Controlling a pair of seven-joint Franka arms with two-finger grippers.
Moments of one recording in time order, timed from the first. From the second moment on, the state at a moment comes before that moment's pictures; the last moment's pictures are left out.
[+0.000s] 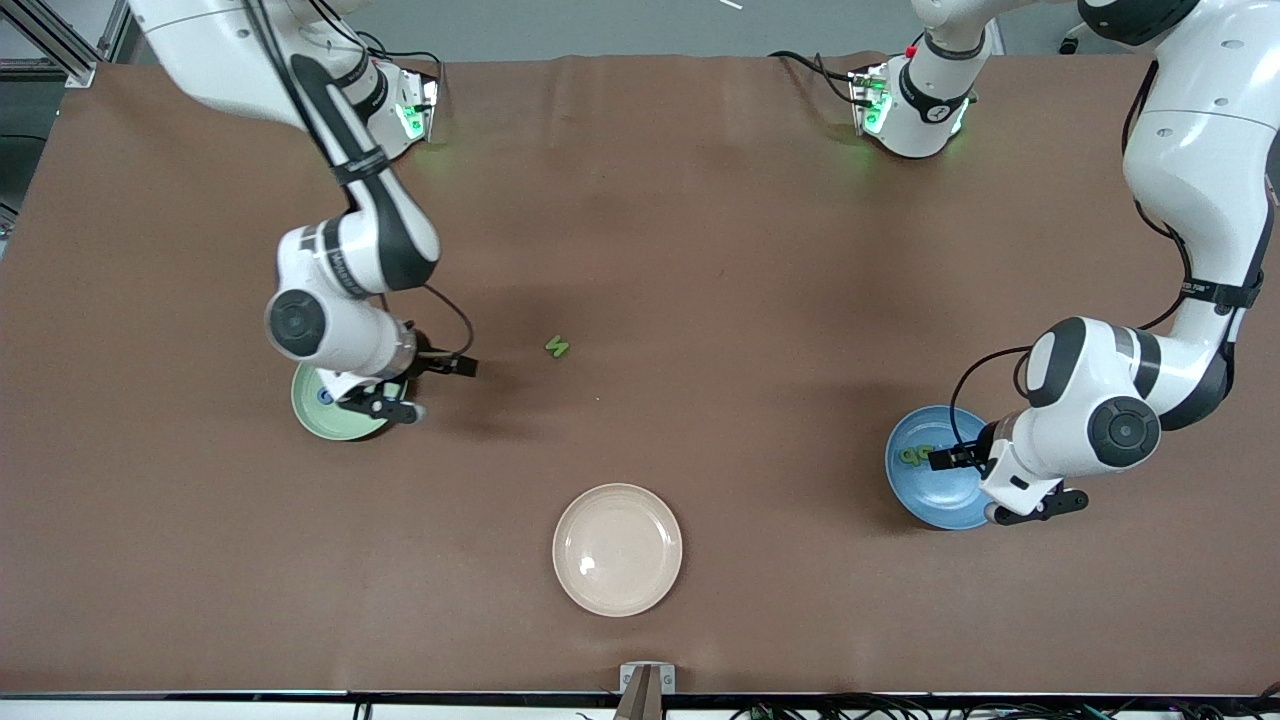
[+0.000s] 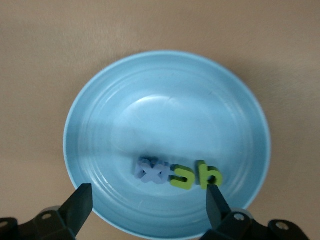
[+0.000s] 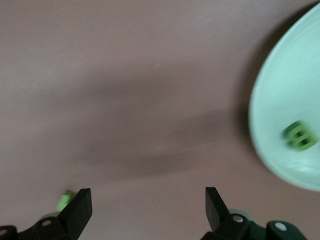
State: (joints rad) left arm 0.37 0.74 -0.55 -1.55 0.41 2.07 -0.49; right arm 0.34 0.38 0.04 -2.00 0.22 2.25 0.50
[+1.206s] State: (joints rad) left arm 0.38 0.25 -0.60 -1.54 0.35 1.66 -0.41; right arm 0.63 0.52 0.03 -2.04 0.11 2.54 1.28
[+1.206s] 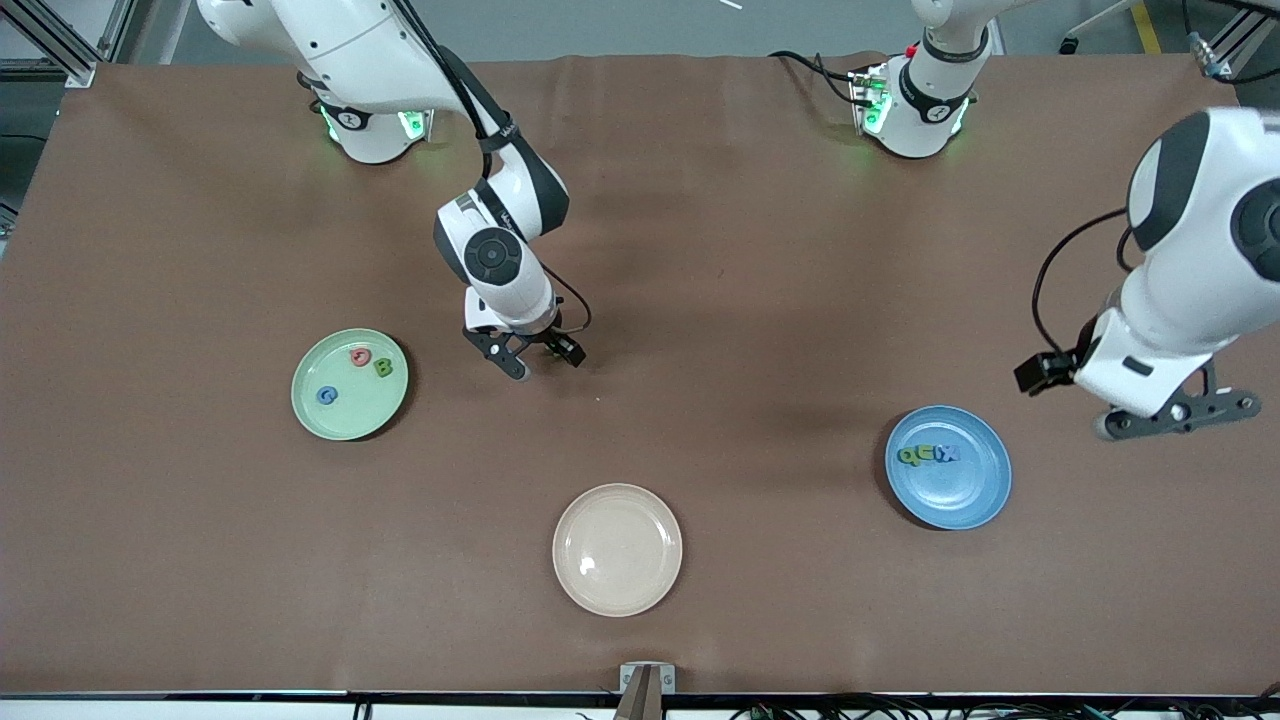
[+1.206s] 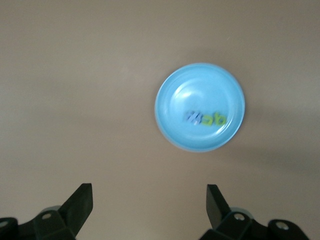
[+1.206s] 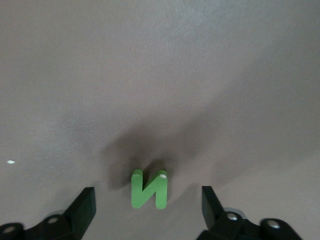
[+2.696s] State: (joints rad) left arm 0.07 0.01 -0.16 -1.51 0.02 1.47 -0.12; right arm 0.40 0.37 -0.18 -2.01 0.10 2.28 0.54
